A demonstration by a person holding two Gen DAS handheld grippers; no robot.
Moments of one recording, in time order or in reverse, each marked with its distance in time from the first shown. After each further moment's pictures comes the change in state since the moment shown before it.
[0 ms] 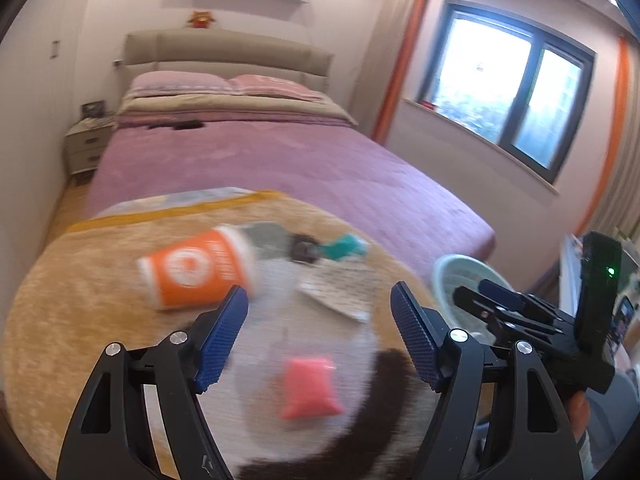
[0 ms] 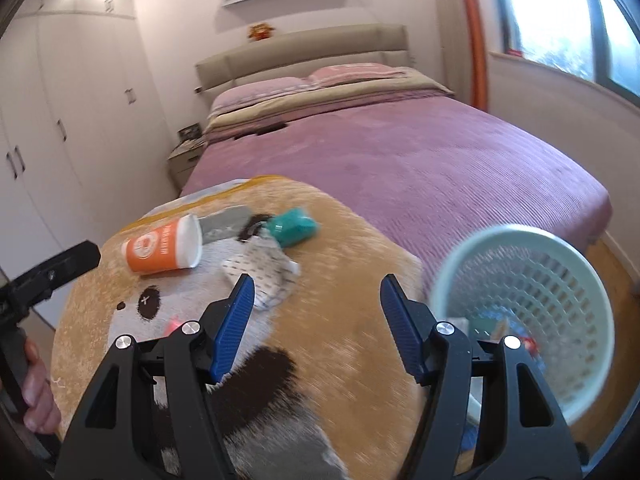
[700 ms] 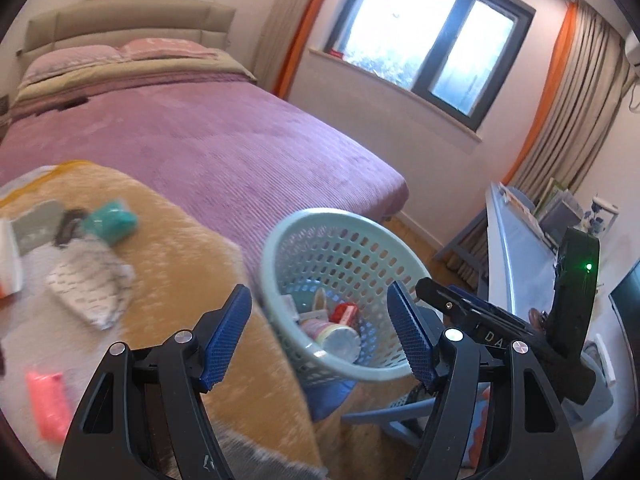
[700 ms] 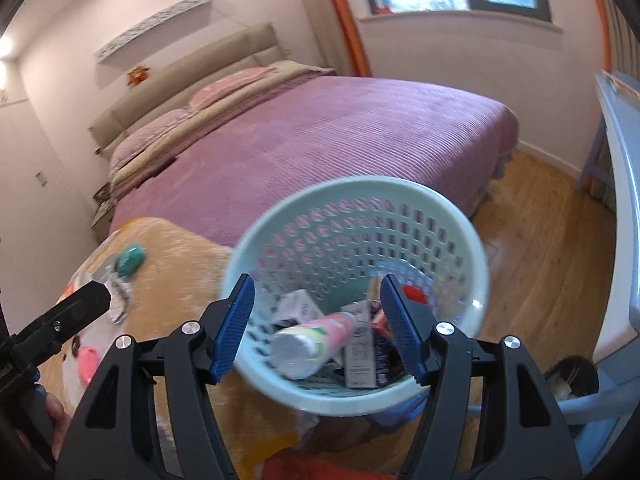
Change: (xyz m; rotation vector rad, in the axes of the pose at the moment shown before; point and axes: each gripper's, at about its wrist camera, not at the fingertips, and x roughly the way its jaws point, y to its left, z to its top) left arm 0.093 -0.175 -0.031 0.099 0.155 -0.320; right arm -0.074 -0.169 -0.048 0.355 -0.018 -0.233
